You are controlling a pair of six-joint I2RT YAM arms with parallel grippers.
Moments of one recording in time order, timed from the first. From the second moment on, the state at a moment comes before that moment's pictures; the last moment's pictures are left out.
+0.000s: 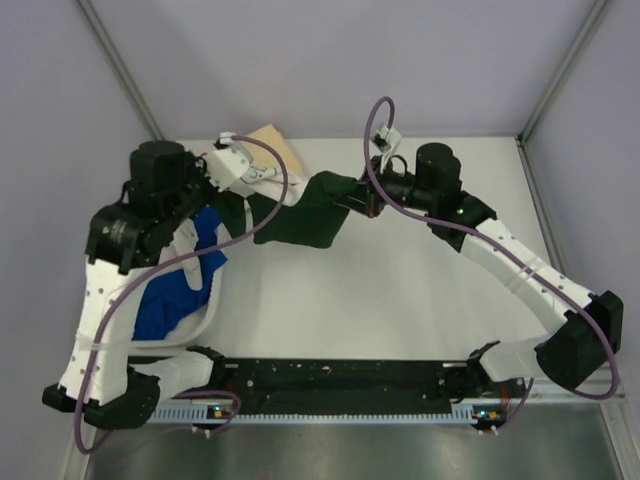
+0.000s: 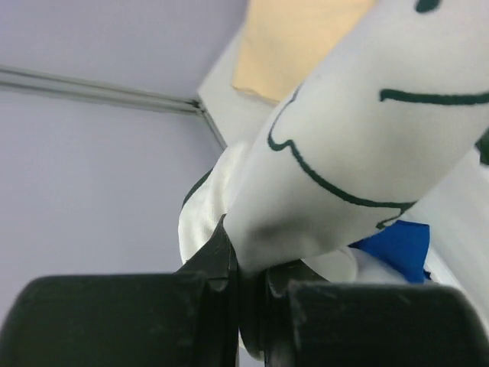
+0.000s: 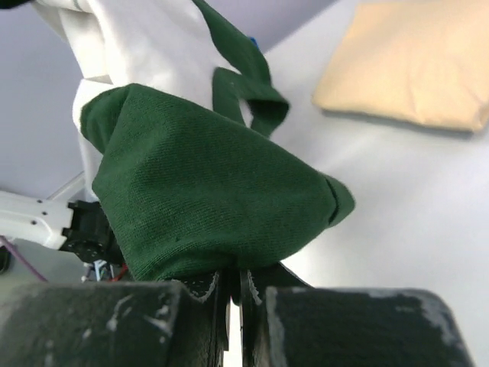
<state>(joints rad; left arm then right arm) -0.33 1.15 1.63 -1.04 -0.20 0.75 0.58 1.34 1.23 -0.10 -0.56 0.29</state>
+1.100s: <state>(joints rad) -0.49 2.34 2.31 -1.09 0.30 0.65 -0.01 1.64 1.18 -0.49 -0.28 0.35</state>
